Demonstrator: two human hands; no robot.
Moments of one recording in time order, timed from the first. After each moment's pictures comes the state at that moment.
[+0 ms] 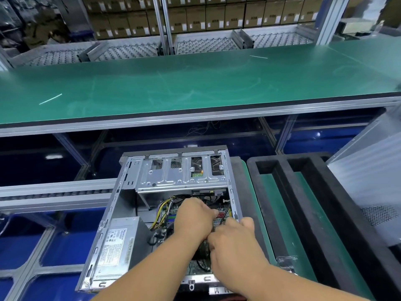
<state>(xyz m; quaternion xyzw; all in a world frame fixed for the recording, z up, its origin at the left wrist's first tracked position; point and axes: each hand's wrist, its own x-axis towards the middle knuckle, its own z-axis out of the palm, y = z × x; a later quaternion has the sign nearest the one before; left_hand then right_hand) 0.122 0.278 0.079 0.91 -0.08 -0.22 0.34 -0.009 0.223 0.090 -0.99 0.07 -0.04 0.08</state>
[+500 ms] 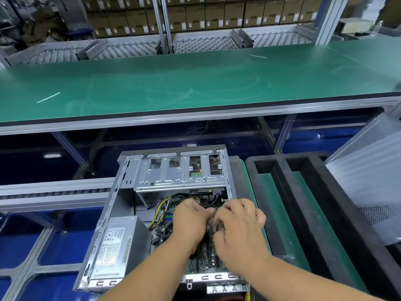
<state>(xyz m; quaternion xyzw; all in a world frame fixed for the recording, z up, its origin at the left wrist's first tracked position) 0.116 0.288 0.059 0.82 -0.02 -0.24 0.52 0.001 0.206 0.076 -0.95 0.22 -0.14 0.19</state>
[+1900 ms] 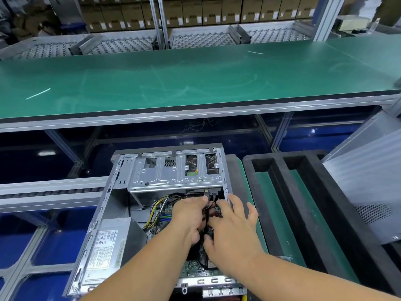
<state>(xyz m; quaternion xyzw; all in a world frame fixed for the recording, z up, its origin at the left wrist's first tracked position) 0.127 0.264 0.068 0.63 0.14 -0.36 0.68 0.010 0.205 0.077 -0.98 0.18 0.01 0.06</state>
